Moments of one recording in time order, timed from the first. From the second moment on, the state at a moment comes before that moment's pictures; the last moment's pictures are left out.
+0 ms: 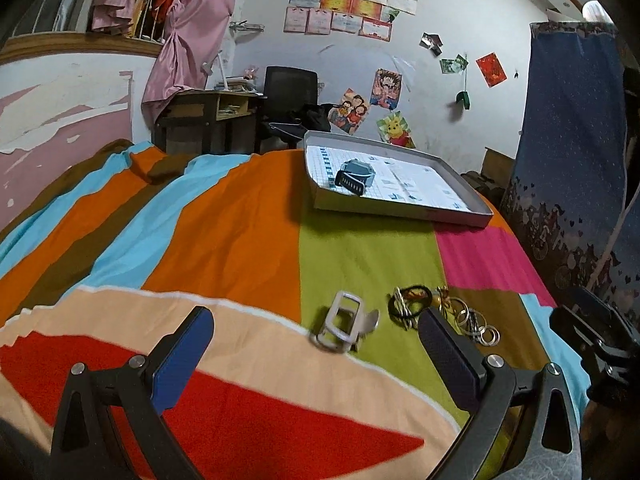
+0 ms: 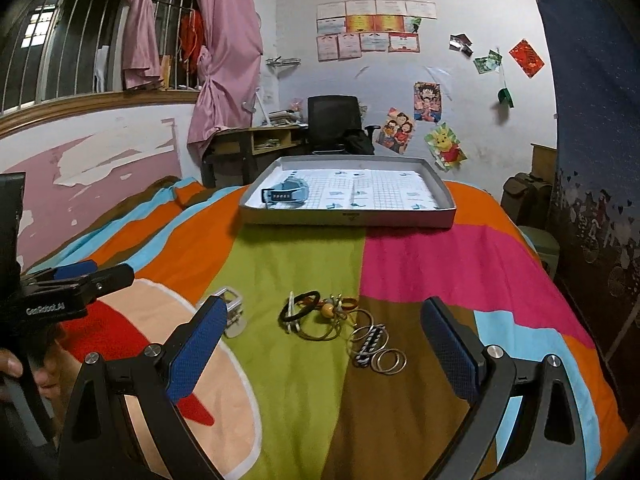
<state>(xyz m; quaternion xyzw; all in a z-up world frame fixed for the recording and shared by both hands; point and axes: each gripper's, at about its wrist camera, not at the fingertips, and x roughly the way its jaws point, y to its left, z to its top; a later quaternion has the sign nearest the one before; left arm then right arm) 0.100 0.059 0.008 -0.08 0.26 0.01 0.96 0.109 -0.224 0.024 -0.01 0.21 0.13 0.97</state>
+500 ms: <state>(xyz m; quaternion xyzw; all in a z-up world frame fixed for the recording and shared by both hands) 0.163 0.041 -0.036 -0.06 0.30 -0.08 0.95 0.199 -0.228 -0.023 0.04 0.32 0.16 0.93</state>
